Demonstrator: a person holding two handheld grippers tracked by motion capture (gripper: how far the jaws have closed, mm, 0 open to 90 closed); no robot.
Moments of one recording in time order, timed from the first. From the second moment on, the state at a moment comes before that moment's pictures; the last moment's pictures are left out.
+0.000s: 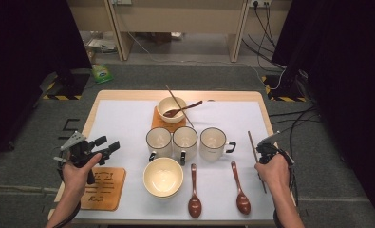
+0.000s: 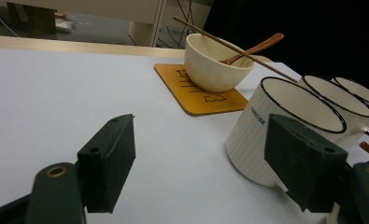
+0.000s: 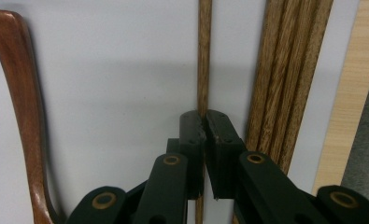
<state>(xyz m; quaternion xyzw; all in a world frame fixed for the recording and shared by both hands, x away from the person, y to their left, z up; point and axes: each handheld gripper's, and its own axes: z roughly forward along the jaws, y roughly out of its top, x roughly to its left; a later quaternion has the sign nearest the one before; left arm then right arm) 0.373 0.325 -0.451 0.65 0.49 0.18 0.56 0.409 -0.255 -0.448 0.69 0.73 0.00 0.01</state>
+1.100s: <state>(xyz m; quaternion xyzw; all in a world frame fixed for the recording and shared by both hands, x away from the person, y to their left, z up) 0.373 0.326 -0.450 0.65 0.49 0.18 0.56 0.412 -0.251 -0.420 0.69 0.72 0.08 0.03</state>
